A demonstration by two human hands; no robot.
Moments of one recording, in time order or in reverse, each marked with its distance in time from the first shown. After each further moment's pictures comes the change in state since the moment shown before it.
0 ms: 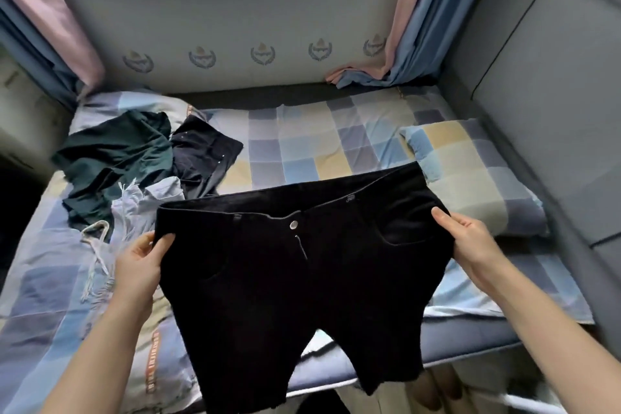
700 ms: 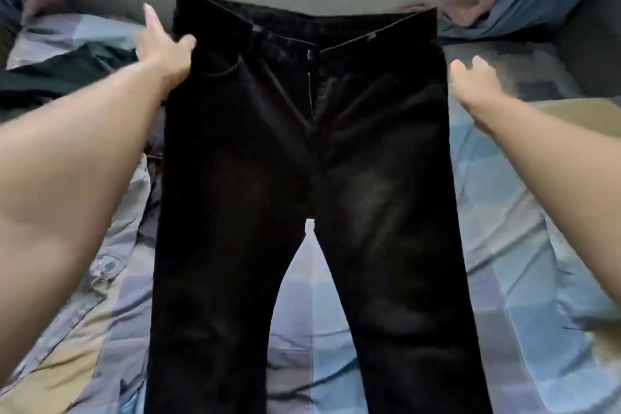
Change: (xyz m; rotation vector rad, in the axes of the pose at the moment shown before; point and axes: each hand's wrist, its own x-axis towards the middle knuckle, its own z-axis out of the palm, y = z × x) left_hand 0.456 -0.004 0.224 0.739 0.118 0.242; right_hand 0.509 0.017 0.138 -0.581 0.281 -0.171
